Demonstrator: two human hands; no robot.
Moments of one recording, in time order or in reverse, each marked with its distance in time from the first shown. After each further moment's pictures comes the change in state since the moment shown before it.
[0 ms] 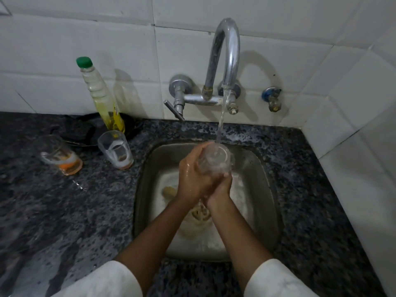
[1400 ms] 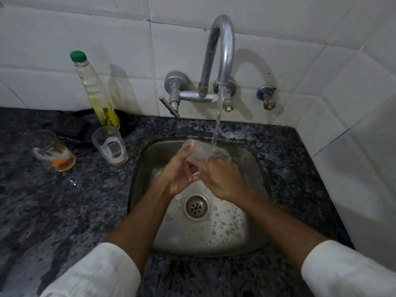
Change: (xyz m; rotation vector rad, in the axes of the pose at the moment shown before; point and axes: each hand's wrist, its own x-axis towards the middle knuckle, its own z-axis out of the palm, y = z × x) left_hand 0.026 -0.027 -0.022 -0.829 -0.303 -0.802; right_hand -0.032 -0.058 0.008 -2.271 -0.480 -1.008
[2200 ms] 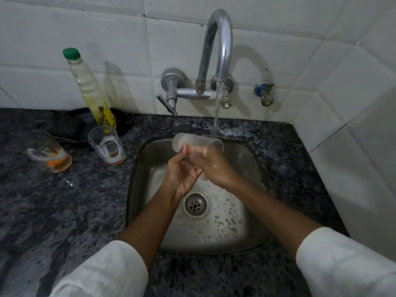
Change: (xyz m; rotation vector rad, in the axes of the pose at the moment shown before) left_hand -0.003 -0.015 0.005 -0.229 0.004 0.062; right_hand 0.015 -0.008 0.001 0.594 0.111 0.117
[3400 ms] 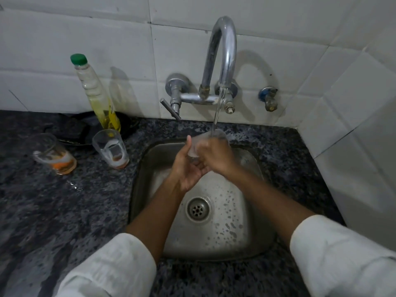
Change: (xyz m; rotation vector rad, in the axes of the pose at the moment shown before) left_hand 0.020 0.012 0.014 0.106 0.105 -0.061; right_hand 0.037 0.000 -0.011 -0.120 -0.030 0.131
